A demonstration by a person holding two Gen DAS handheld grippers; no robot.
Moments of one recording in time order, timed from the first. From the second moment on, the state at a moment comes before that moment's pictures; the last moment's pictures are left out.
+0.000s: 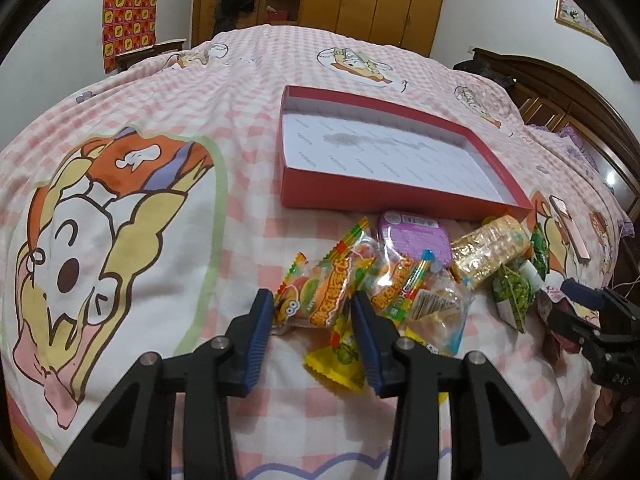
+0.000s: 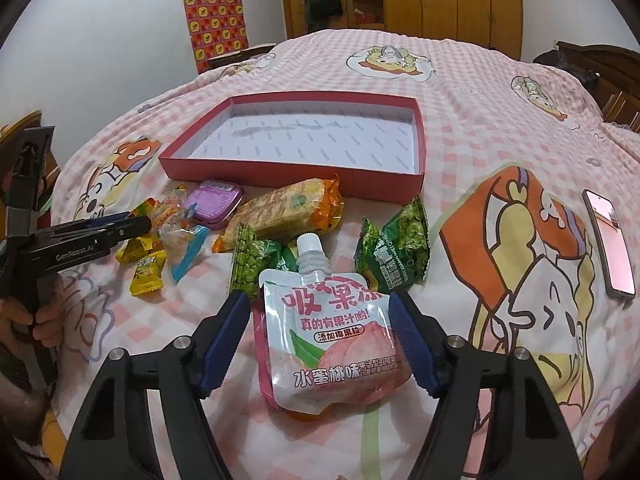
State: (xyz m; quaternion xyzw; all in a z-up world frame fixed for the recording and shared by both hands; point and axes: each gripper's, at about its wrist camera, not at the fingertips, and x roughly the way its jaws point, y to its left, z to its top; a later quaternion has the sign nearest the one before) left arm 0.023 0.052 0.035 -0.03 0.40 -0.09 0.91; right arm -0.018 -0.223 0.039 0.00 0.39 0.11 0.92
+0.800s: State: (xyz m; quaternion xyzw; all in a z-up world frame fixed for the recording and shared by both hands) left arm 0.001 0.052 0.062 -0.03 0.38 -0.10 0.92; right arm -0.021 -0.228 0.048 0.03 0.40 0.13 0.91
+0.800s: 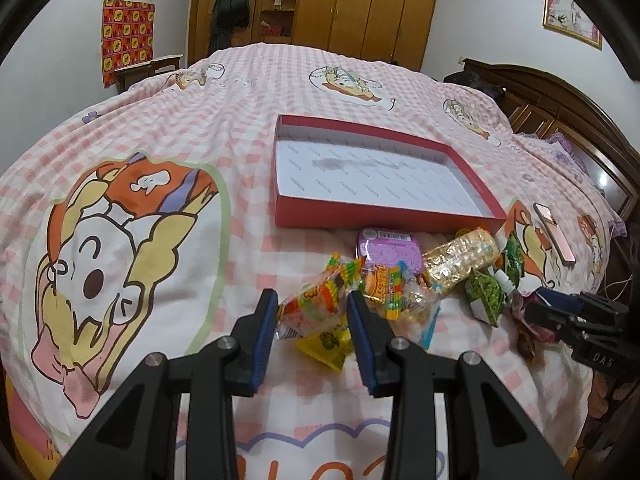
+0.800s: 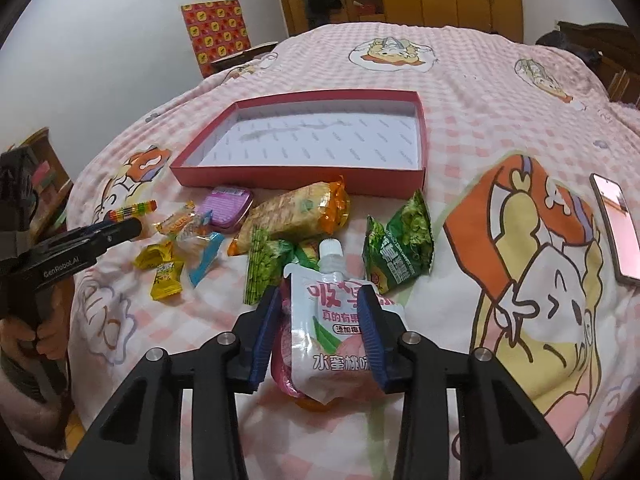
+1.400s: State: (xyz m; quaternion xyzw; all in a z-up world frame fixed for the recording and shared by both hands) left arm -0.003 0.047 0.066 -0.03 0.37 -0.11 0.92; right arm -0.018 -0.230 0.024 0.01 0.44 0.11 0.89
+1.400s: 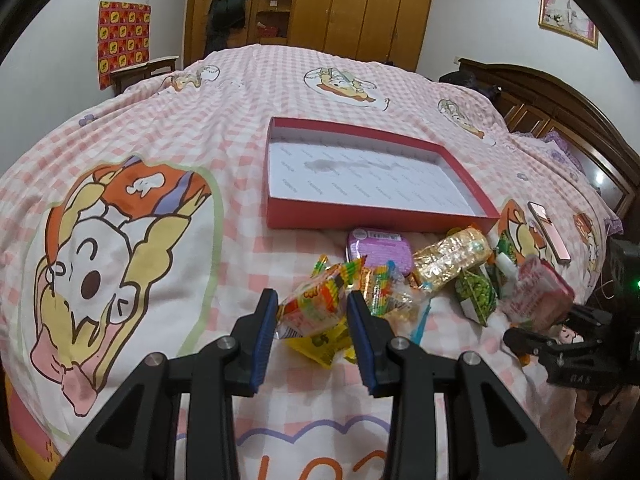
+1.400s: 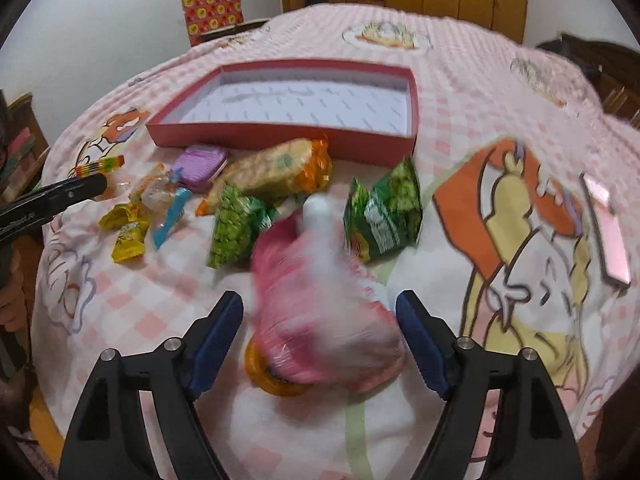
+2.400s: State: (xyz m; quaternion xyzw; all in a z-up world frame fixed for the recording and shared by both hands) left arm -0.001 0.033 0.105 -0.03 0.34 -0.13 0.93; right arm -0.039 -0.238 0.087 0.04 0.34 0.14 0.93
